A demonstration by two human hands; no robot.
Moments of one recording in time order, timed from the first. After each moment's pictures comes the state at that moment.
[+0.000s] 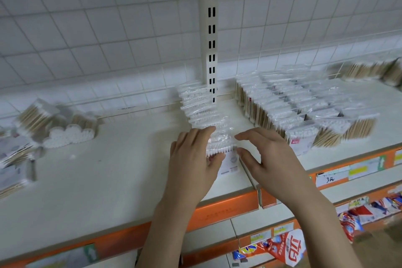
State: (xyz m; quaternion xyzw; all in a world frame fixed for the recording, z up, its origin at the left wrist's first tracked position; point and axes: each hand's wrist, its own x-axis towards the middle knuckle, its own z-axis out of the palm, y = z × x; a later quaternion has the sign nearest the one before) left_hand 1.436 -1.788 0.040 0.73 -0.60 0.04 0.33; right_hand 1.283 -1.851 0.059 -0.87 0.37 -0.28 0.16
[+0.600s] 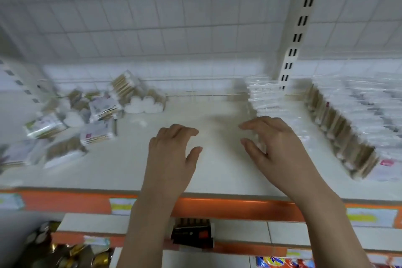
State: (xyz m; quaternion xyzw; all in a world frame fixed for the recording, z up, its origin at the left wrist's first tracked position) left_hand 1.522 -1.690 0.054 0.83 -0.46 0.09 0.29; right_hand 1.374 -1.822 0.068 -0.91 0.23 -0.28 0.19
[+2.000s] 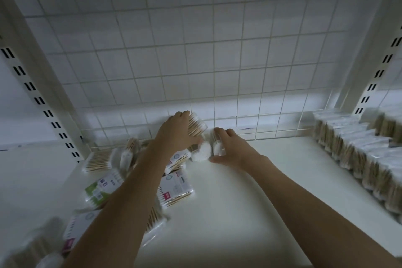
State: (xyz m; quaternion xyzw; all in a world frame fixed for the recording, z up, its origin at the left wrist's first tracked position) left_hand 1.832 -1.716 0.072 0.82 -0.55 0.01 0.15; right_hand 1.681 -1.814 0.021 -0.92 0.31 -0.11 0.22
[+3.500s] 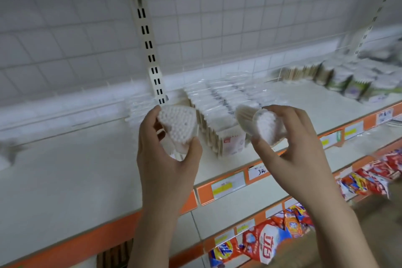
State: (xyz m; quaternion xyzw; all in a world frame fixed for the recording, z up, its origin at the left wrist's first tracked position) left_hand 1.336 -1.794 0.078 0.63 -0.48 -0.03 0.62; right_hand 1.153 -1.852 0.096 -0.77 0.43 -0.45 0.15
